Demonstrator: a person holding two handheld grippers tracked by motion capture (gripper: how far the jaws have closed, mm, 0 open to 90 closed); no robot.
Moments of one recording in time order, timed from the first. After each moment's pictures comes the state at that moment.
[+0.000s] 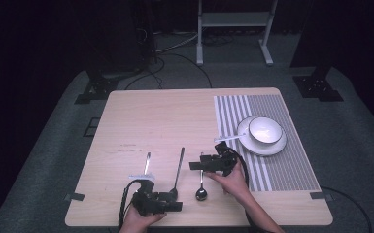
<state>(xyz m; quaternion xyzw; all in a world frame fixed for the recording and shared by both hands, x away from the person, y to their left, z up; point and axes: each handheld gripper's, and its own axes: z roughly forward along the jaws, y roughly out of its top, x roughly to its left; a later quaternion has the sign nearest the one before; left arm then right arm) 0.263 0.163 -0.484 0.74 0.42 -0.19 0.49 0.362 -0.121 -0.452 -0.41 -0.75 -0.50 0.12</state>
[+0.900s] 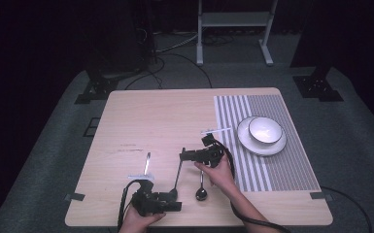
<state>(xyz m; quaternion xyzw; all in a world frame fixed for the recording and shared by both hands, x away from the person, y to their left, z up) 0.263 0.165 -0.485 0.74 0.42 -0.20 0.49 0.387 -0.085 -0.450 -0.43 -0.75 -0.49 0.12</state>
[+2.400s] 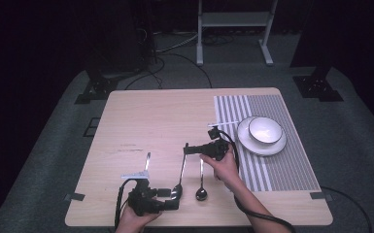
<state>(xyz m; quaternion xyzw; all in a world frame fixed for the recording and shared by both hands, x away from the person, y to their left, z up) 0.259 0.172 -0.466 0.73 0.38 -0.19 0.54 0.397 -0.104 -0.431 -0.41 -0.72 -0.52 0.20</state>
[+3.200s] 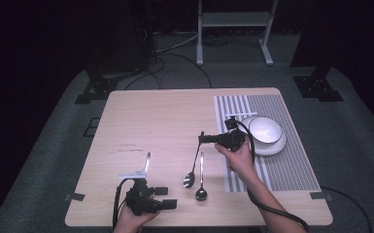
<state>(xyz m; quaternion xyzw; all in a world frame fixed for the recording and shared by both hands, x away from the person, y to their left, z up) 0.260 0.176 -0.464 0.73 0.38 -0.17 0.54 0.405 -0.148 -0.401 -0.44 -0.71 -0.53 0.15</state>
